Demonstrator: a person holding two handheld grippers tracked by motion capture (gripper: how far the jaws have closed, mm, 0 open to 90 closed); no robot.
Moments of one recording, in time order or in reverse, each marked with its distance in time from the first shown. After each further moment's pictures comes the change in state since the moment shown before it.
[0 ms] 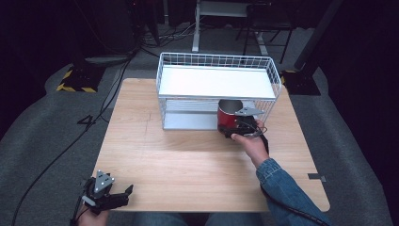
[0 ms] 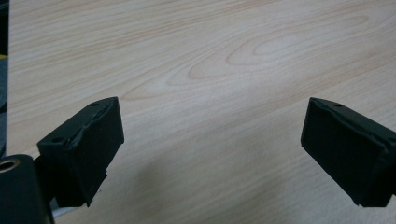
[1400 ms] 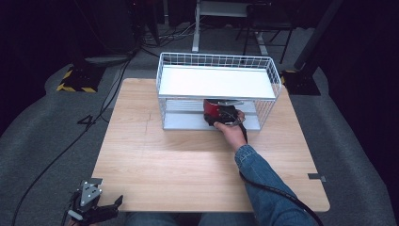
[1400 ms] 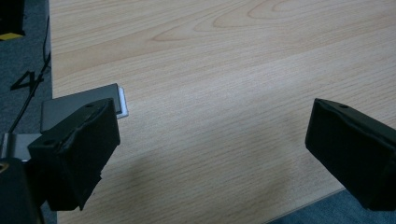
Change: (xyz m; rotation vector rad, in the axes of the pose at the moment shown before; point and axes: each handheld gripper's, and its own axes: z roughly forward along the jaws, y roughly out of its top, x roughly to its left) left arm 0.007 -0.027 -0.023 0.019 0.027 -0.040; right arm -0.001 0.019 0.083 -0.035 -0.030 0.023
